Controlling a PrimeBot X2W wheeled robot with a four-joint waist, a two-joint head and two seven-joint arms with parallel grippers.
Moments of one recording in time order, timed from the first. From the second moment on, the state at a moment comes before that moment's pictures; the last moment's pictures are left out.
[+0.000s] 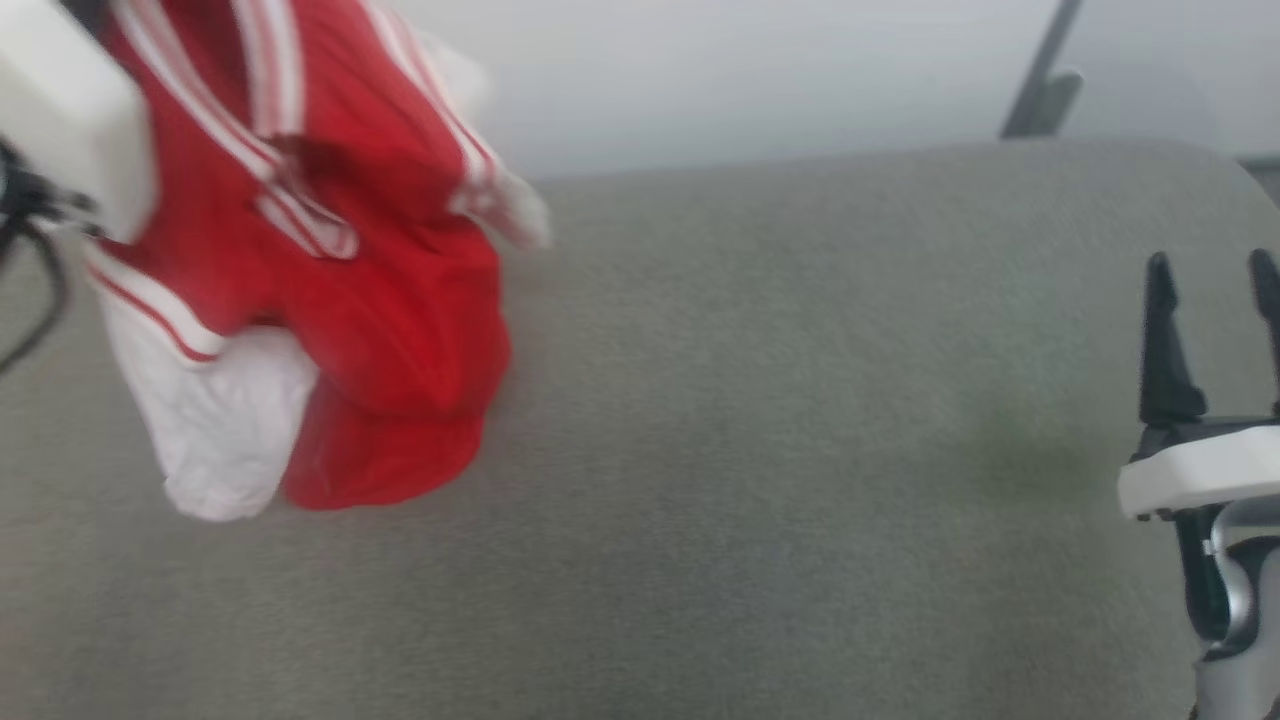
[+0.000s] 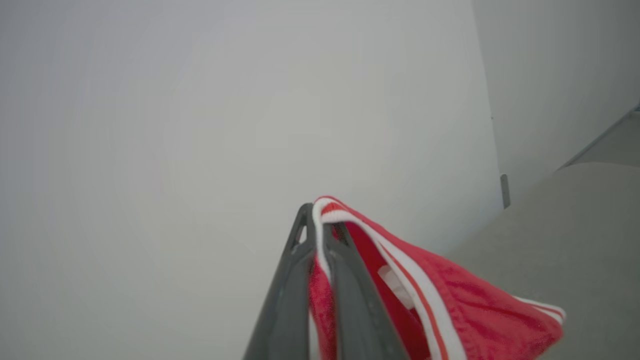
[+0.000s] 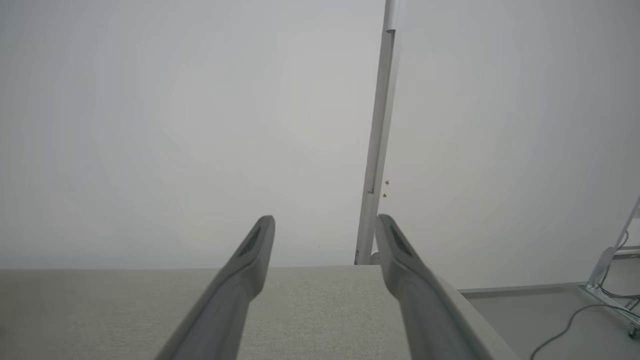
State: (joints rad) left arm -0.91 0.71 -0.24 -0.22 -0.55 -0.05 0.63; right arm -0.24 -0.12 -0.20 0.02 0.10 0.13 -0.12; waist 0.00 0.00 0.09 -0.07
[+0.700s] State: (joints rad) left arm -0.69 0.52 -0.52 -0.06 -0.58 -0.02 0.72; right arm -0.30 -0.10 -0.19 0.17 0.14 0.13 -0.24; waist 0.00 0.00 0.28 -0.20
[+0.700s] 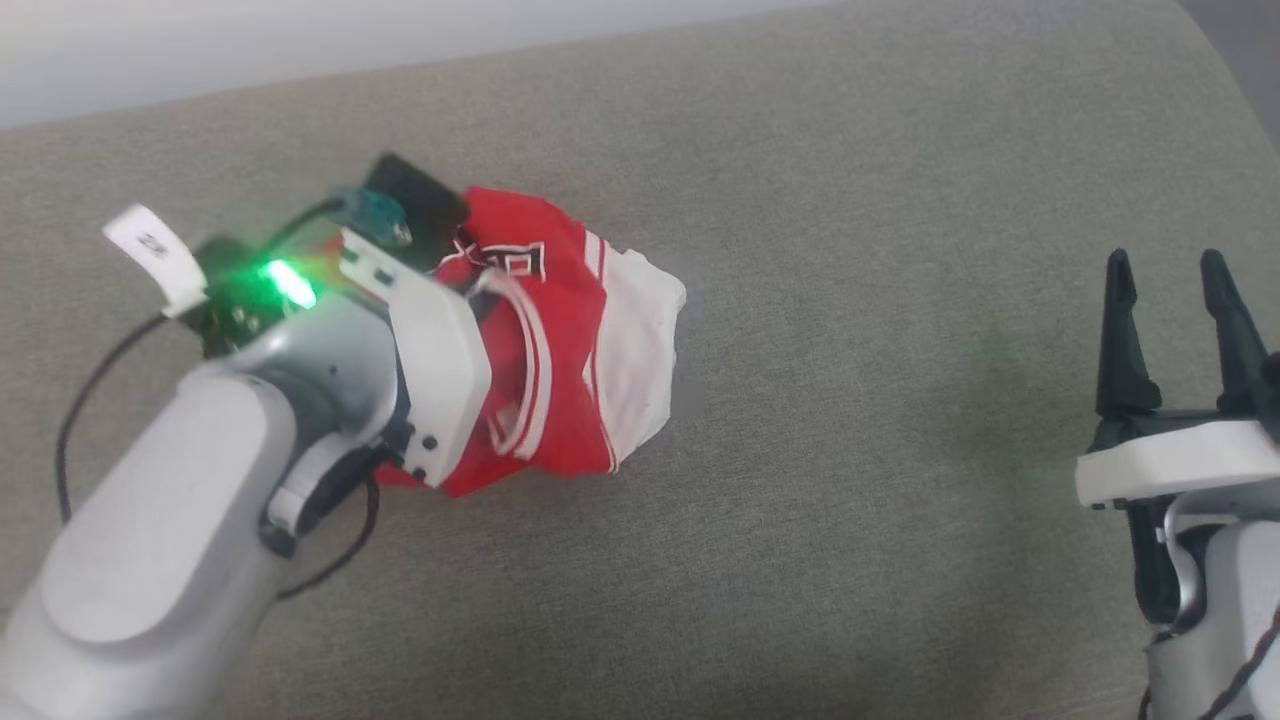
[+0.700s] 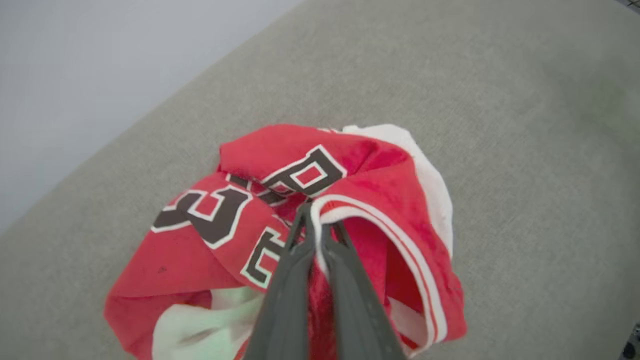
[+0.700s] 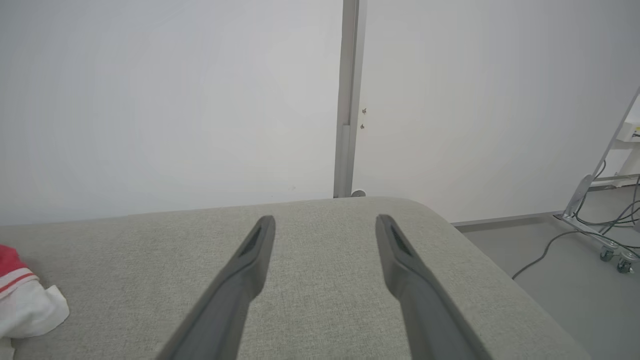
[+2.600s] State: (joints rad) left arm -0.04 0.68 -0.18 -0.04 -0.69 0.11 0.00; right arm -0.15 -0.15 -0.13 0.22 0.17 0.13 -0.26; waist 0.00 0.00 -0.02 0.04
